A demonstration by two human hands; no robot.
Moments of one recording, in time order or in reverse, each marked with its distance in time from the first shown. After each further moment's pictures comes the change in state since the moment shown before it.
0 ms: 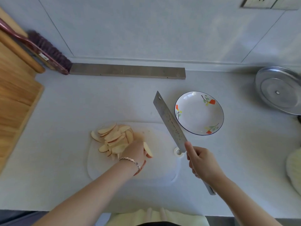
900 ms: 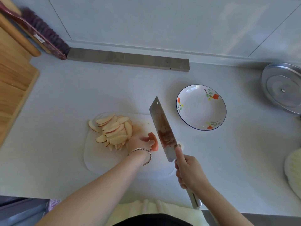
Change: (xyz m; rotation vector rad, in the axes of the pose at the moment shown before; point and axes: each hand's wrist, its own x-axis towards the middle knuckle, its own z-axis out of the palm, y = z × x) left_hand 0.019 0.021 0.035 -1.178 0.023 -0.575; right_hand -0.018 0.005 0.035 0.092 -0.125 0.233
